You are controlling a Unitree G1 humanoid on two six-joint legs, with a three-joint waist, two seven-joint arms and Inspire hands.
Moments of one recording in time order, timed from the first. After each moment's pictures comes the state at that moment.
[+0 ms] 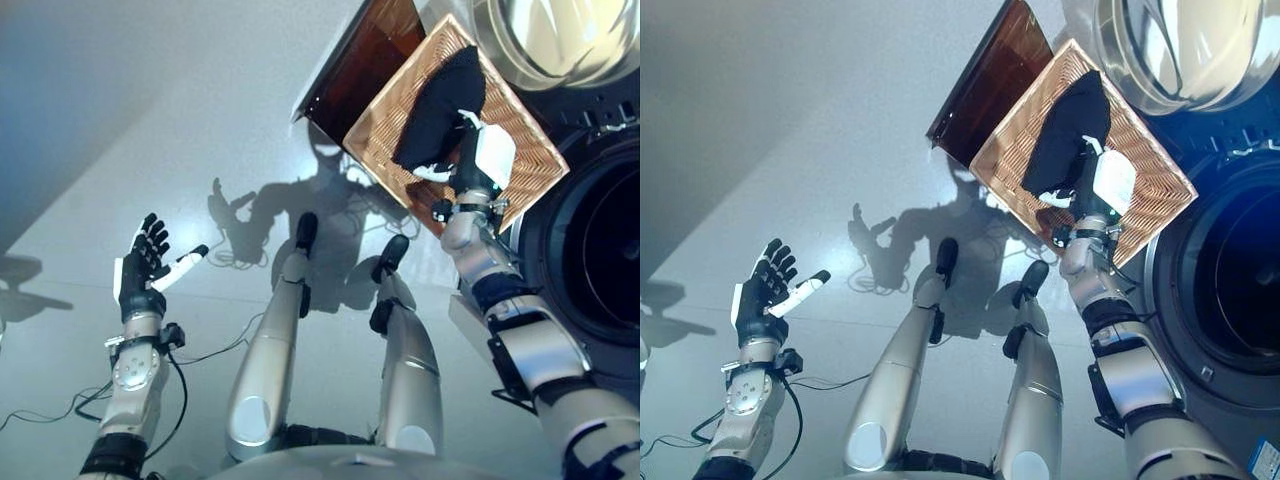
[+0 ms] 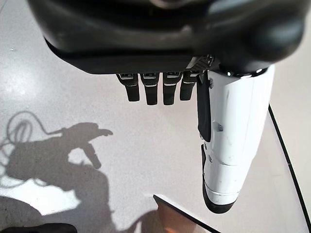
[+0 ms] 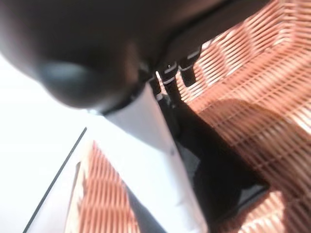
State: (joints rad) left arm 0.09 0.40 0.00 0.32 -0.38 -0.40 0.24; right arm -0.78 -0.44 0.22 0.94 -0.37 -0.09 -0.65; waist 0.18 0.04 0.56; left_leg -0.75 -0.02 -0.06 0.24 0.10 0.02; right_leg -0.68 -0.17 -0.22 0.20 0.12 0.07
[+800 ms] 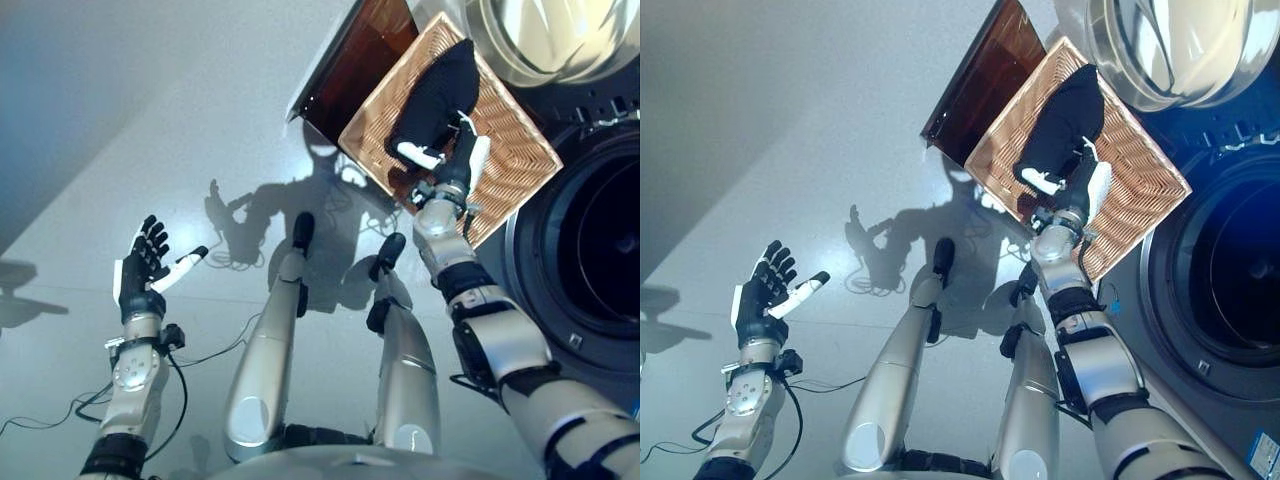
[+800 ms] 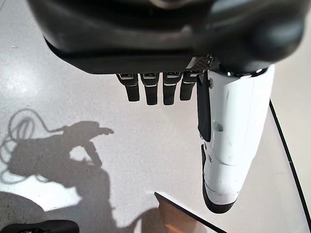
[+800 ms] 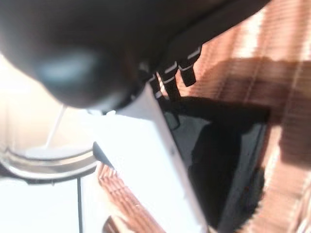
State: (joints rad) left arm 0.09 0.40 0.00 0.32 -0.39 -0.40 0.24; right arm -0.90 -0.25 0.11 0.97 0.13 -0.16 -0.63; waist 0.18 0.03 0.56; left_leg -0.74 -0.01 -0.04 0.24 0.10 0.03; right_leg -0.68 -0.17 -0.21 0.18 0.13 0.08
